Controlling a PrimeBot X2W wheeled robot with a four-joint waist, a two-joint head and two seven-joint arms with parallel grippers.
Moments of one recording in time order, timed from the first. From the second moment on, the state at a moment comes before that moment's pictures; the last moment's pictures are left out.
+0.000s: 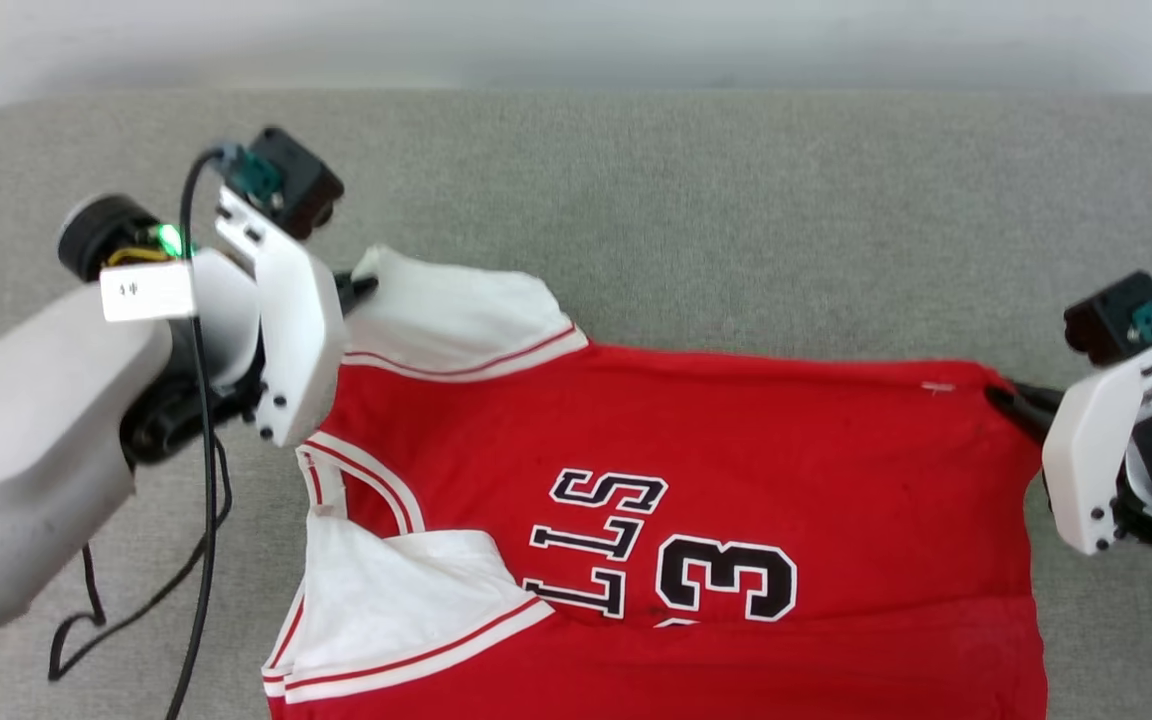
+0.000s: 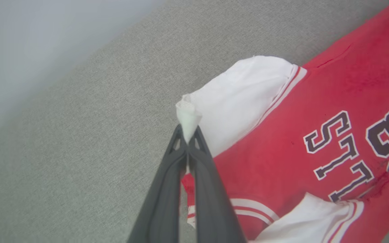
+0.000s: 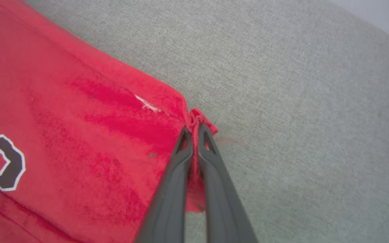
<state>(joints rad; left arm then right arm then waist) -1.10 0.75 -1.15 0.31 -1.01 -0.11 0.41 -0.60 -0.69 0.62 0.32 0.71 0.13 0.42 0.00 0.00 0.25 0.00</state>
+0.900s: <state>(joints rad) -0.57 0.97 -1.23 -0.01 -1.14 0.12 0.25 -0.09 -0.67 0.39 0.04 0.70 0.13 0.52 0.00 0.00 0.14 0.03</state>
